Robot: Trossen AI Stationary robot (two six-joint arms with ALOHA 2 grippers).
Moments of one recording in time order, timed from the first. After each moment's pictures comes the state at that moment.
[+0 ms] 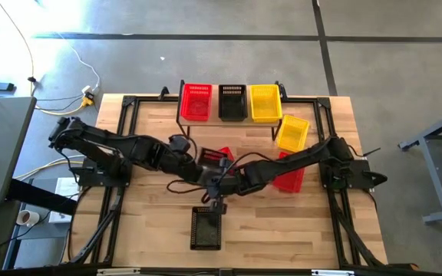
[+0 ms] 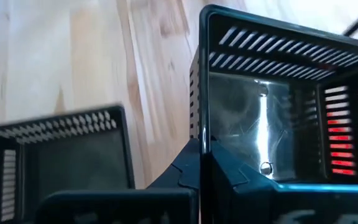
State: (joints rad) left arm -0.15 1.44 1.37 -1.12 -0.39 -1.19; right arm 0.28 2.01 1.79 -0.74 0.28 0.36
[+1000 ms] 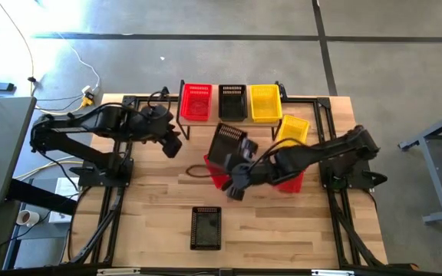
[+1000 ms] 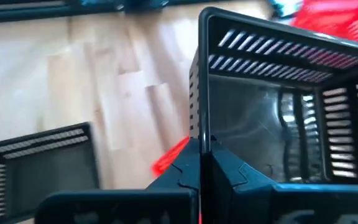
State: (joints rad) left arm 0.10 1.18 1.37 -1.12 -0.43 -0.62; right arm 0.31 1.76 1.79 -0.91 0.50 0.37
